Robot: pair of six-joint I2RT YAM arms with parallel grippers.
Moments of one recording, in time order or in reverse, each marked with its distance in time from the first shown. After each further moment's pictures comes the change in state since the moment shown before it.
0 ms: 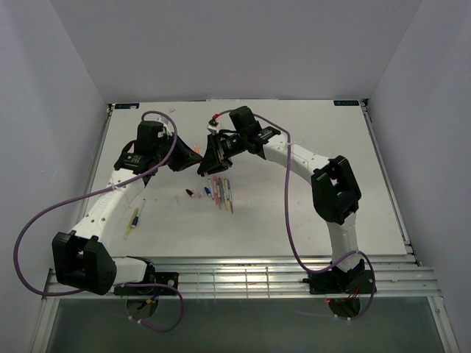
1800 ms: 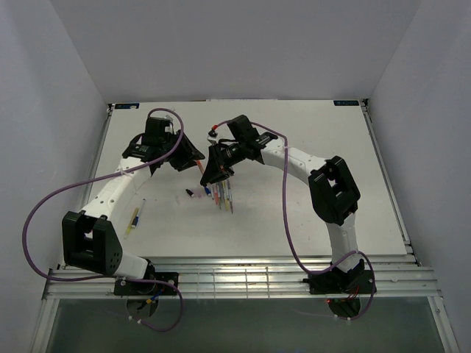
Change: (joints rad) left arm 0.000 0.132 0.063 -0.054 -0.058 0.034; right arm 0.018 0.001 -0.066 -0.066 0.005 -0.048
